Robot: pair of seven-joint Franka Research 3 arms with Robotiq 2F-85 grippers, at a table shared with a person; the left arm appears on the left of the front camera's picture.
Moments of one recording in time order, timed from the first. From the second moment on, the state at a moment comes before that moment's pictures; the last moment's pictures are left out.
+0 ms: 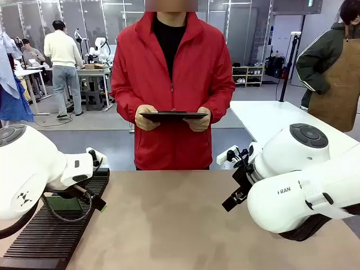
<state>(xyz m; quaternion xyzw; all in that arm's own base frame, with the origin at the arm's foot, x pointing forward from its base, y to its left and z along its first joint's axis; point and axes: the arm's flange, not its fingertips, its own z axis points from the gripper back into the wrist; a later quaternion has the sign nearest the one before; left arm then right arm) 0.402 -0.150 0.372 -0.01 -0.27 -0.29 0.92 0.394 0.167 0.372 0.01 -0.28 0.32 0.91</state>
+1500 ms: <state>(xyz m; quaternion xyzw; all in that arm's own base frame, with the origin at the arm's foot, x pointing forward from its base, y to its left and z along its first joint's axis) 0.401 -0.147 0.421 -0.15 -0.21 -0.27 0.93 0.395 0.163 0.427 0.09 -0.26 0.29 0.92</state>
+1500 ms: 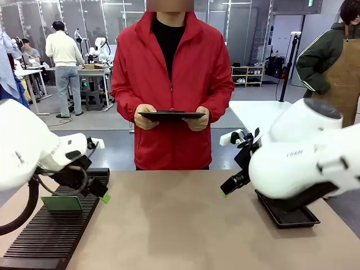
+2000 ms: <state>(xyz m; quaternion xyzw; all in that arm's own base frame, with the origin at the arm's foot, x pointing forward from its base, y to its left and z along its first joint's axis) 0.385 -0.056 0.461 -0.42 -0.19 -0.22 0.86 0.372 0.065 0.474 0.41 -0.22 0.22 0.85</state>
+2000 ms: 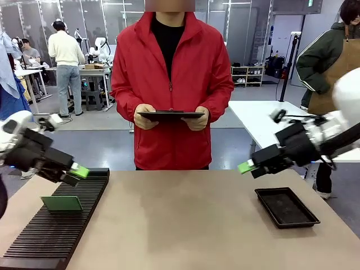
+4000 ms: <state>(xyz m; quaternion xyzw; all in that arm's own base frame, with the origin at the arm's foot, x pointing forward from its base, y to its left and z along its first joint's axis) 0.266 0.251 0.401 -0.58 -0.26 -0.01 0.77 0.252 -0.221 0.400 0.62 -0.12 -0.04 0.78</state>
